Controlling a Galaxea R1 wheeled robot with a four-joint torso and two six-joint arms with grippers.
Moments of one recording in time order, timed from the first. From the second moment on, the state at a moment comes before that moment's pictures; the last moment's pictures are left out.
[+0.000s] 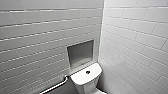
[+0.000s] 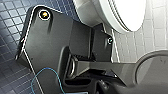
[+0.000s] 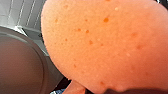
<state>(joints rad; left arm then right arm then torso) 1.39 2.42 -1.77 0.58 0.00 -0.76 -1.58 2.65 -2.05 -0.03 0.32 0.20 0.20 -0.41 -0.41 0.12</state>
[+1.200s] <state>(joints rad) 1.56 2.78 -2.32 0.46 -0.04 -0.47 -1.59 2.71 -2.14 -0.04 0.31 0.20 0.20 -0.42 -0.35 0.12</state>
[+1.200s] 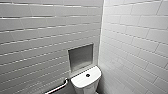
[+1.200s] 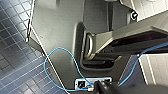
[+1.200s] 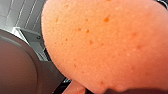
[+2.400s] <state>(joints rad) 1.53 2.92 -2.54 0.15 -0.03 -0.16 -1.60 2.77 -2.24 -0.04 0.30 0.20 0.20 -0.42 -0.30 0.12</state>
